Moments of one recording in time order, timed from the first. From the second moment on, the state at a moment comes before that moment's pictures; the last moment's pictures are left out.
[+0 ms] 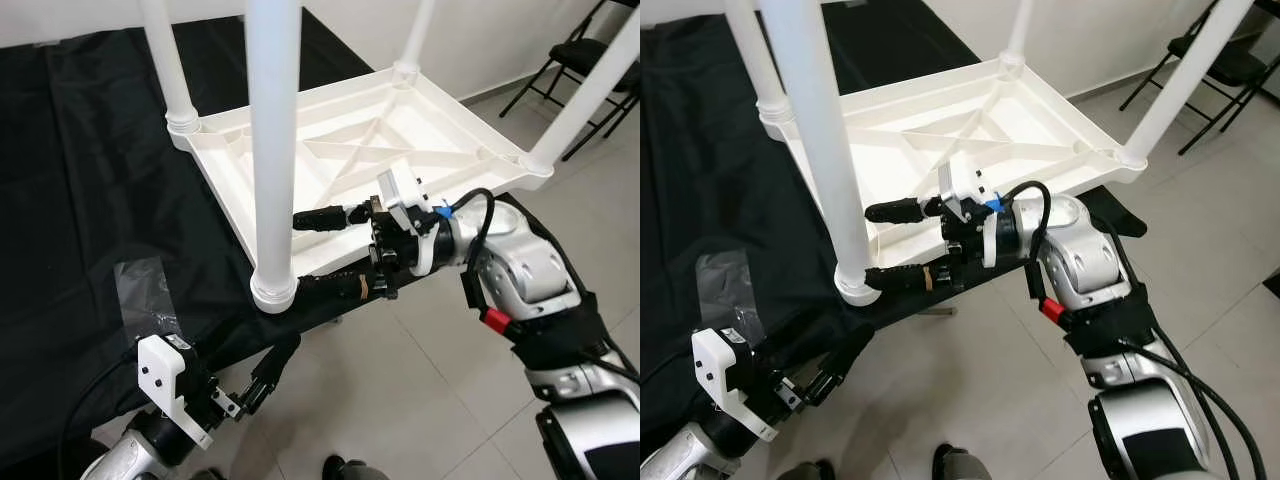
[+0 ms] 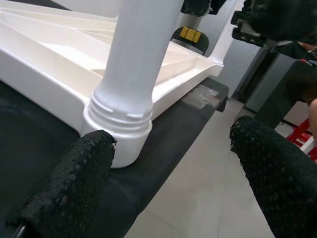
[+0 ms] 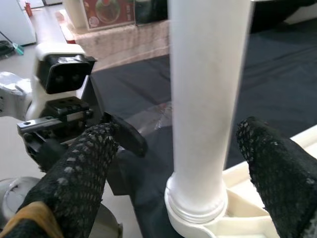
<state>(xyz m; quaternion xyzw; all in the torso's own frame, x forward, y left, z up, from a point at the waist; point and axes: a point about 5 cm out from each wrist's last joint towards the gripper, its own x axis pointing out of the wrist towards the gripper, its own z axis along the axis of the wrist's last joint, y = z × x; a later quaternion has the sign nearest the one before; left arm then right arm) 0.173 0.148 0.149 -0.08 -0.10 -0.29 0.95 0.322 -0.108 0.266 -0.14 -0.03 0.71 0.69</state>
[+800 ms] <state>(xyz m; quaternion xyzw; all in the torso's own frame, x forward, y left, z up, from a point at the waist) 0.169 0.194 0.179 0.03 -0.13 -0.23 0.96 0.337 -0.062 0.253 -0.10 -0.10 0.71 0.69</state>
